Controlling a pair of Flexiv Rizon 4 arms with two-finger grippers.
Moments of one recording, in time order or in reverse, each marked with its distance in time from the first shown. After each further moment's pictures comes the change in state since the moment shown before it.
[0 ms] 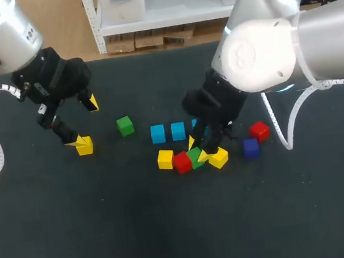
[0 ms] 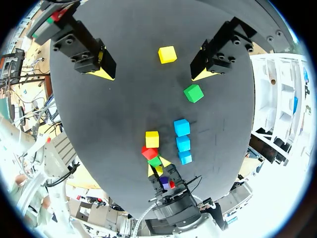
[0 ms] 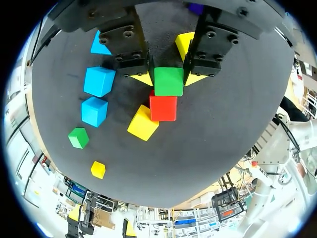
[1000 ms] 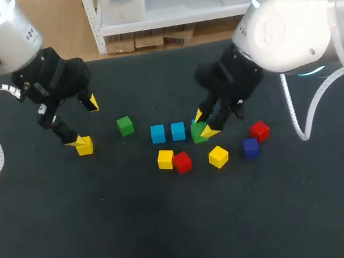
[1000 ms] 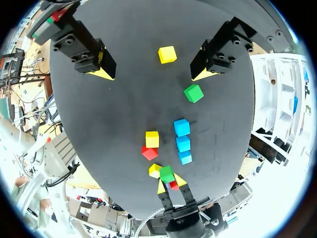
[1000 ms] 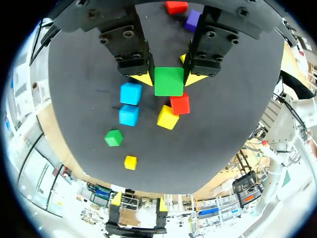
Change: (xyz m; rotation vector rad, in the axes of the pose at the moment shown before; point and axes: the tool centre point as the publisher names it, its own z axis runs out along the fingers) left arm 0.000 0.000 0.000 0.000 0.000 0.000; right arm -0.008 -0.013 -0.062 0.153 -0.063 0.150
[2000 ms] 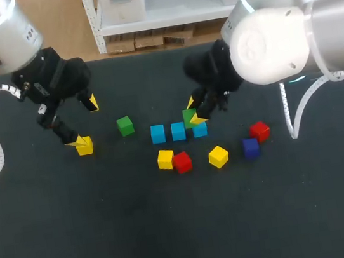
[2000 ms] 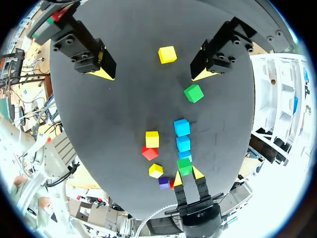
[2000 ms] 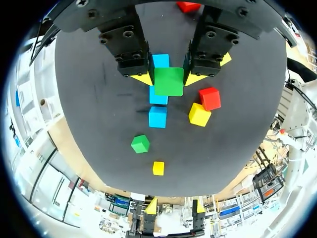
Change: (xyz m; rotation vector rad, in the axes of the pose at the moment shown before) left arm 0.000 0.000 0.000 0.000 0.000 0.000; right arm -0.003 -0.042 0.007 0.112 0.046 0.120
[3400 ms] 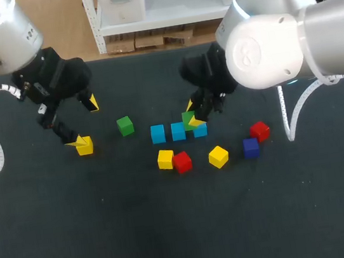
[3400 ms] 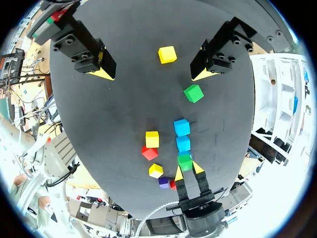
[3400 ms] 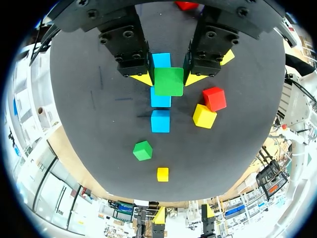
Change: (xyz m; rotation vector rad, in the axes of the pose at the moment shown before) left arm 0.000 0.000 0.000 0.000 0.000 0.000; right arm 0.005 -0.004 0.011 -0.010 0.035 0.053
